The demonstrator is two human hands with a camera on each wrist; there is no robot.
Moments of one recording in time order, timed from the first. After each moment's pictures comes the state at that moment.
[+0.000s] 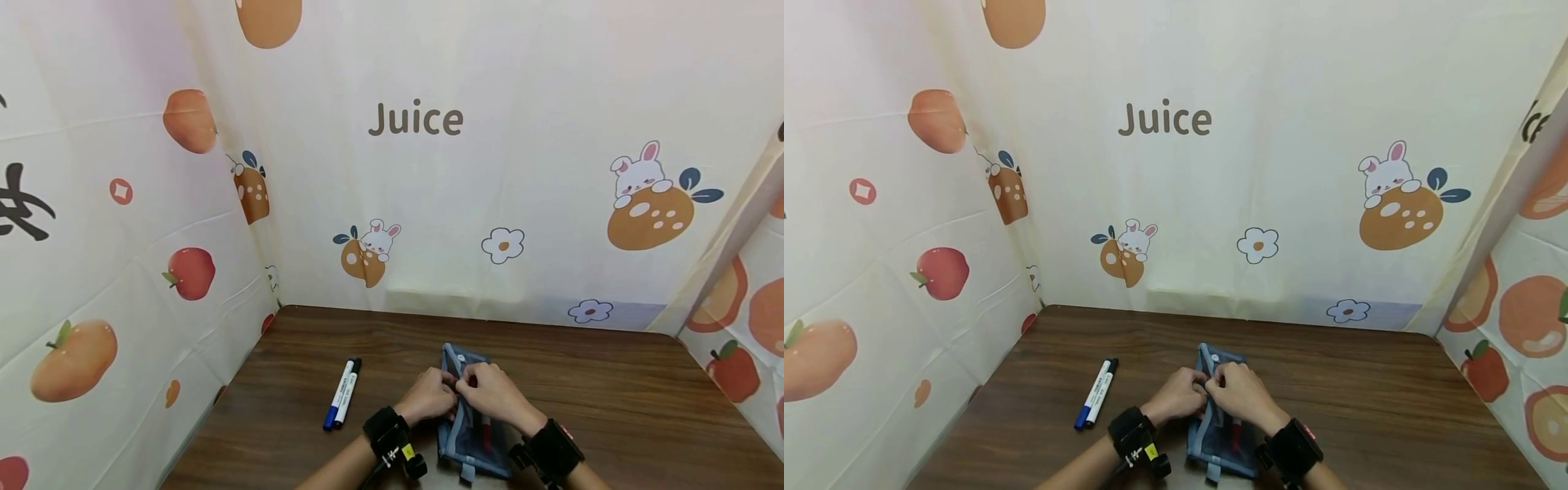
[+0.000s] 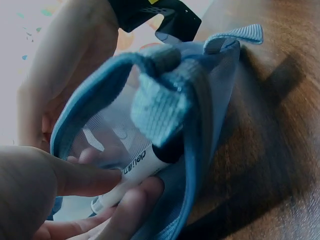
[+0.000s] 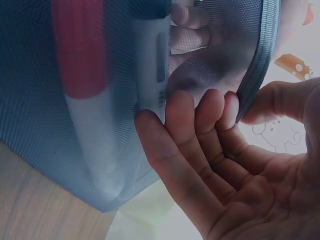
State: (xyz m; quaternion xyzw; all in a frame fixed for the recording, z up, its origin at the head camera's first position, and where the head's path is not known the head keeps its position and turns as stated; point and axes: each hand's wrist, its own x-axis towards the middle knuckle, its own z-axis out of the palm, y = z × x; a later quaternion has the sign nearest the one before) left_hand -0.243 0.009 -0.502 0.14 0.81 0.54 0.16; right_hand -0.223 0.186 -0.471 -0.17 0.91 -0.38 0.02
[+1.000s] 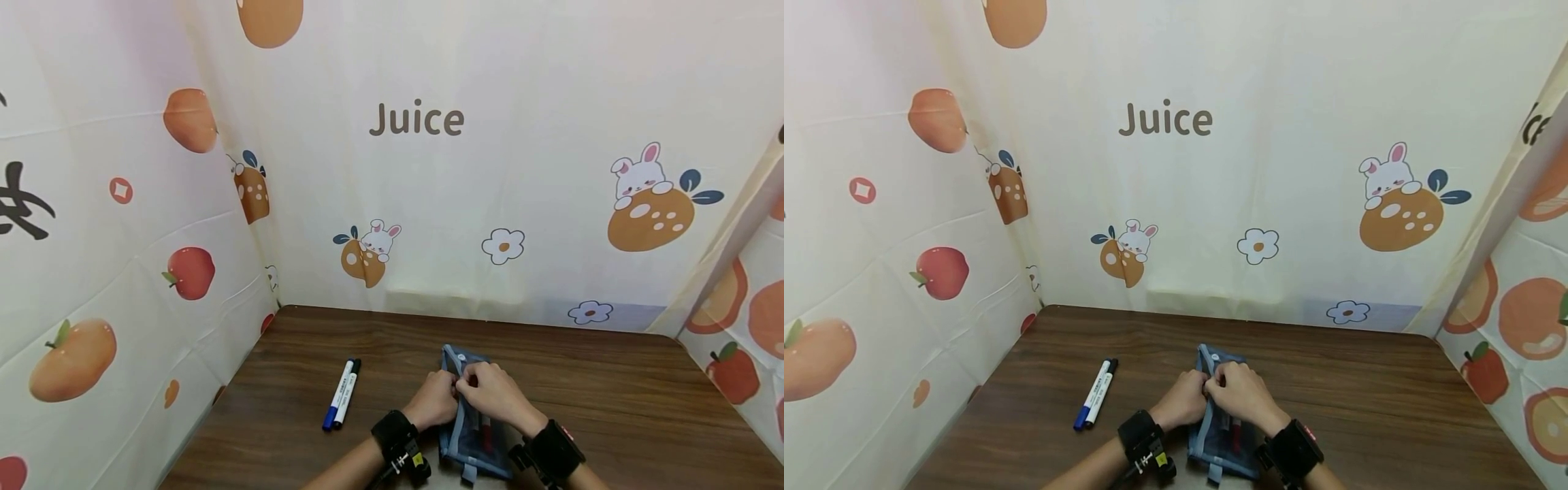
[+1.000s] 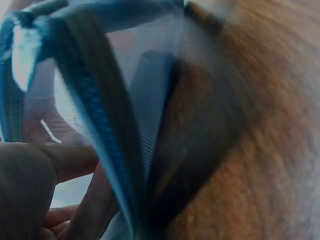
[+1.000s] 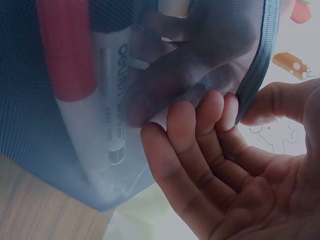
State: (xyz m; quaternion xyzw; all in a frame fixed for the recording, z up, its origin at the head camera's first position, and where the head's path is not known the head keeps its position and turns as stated) left_hand -0.252 0.022 -0.518 0.23 0.87 0.43 0.08; right_hand -0.224 0.186 -0.470 -0.15 0.92 -0.37 0.02
